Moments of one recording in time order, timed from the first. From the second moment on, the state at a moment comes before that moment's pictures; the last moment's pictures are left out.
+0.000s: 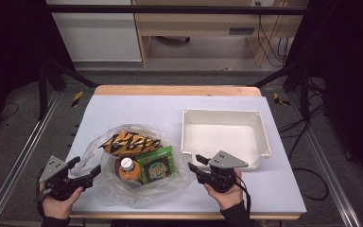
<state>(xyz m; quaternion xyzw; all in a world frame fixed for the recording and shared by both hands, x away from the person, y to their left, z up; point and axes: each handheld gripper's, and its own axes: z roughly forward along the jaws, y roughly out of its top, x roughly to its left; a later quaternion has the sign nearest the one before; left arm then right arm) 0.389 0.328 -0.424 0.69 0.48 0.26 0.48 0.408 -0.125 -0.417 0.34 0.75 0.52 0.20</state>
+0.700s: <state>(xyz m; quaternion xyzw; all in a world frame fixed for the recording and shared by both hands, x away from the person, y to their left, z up) 0.399 0.336 -0.371 0.67 0.47 0.29 0.50 0.421 -0.092 -0.373 0.31 0.74 0.56 0.18</state>
